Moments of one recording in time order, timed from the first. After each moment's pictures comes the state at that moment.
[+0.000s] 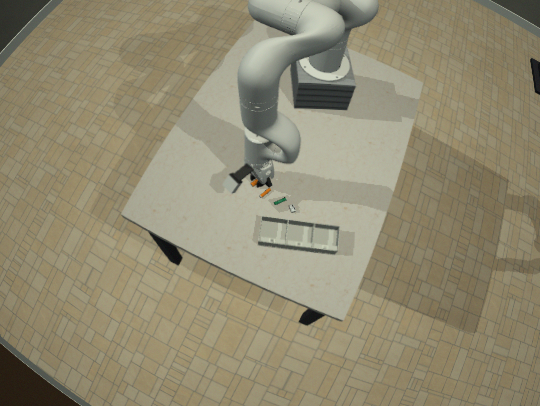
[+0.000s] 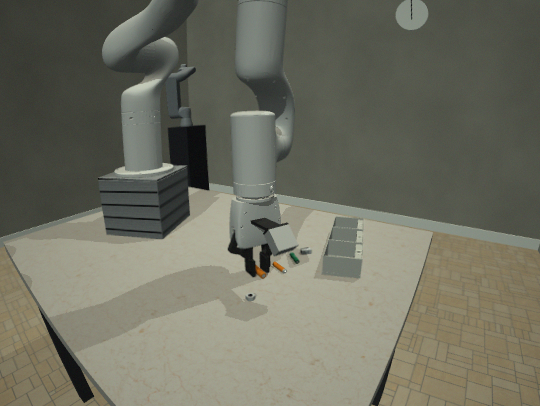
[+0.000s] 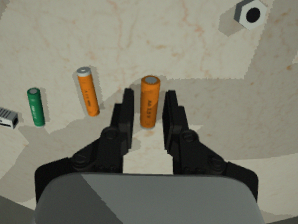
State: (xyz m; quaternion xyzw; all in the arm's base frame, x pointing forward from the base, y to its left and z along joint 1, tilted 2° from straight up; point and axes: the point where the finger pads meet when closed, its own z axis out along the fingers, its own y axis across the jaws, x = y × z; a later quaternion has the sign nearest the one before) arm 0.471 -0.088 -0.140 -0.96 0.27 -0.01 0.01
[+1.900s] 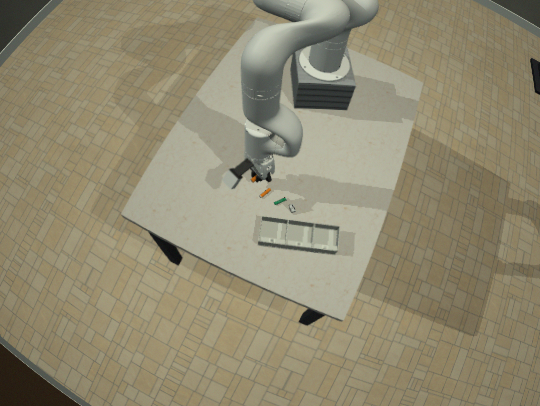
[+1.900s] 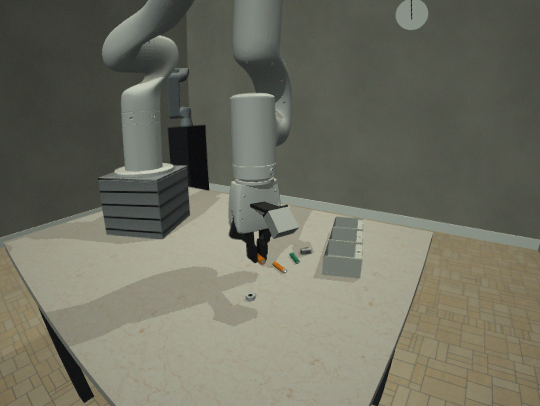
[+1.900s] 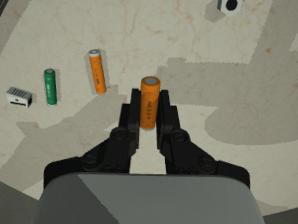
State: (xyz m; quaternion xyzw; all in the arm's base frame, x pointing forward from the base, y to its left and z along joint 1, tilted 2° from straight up) arm 0.470 -0.088 -0.108 -0.96 0.27 -0.02 0.01
